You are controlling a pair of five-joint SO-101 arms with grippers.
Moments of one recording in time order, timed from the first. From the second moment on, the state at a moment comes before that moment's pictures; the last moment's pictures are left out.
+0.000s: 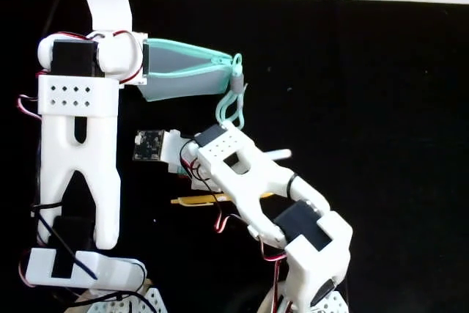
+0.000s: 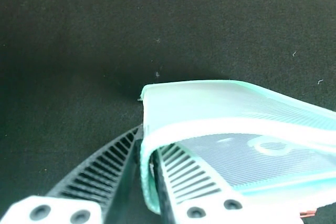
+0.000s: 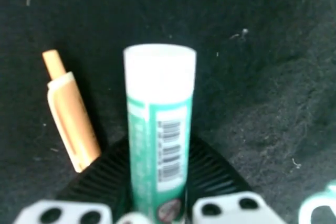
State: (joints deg) left arm -2.5 3.0 -19.9 85.8 2.7; right arm -41.6 16.0 17.2 53.1 48.7
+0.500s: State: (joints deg) left arm -2.5 3.0 -19.9 85.8 2.7; right arm -36.7 7.1 18.5 53.6 42.6
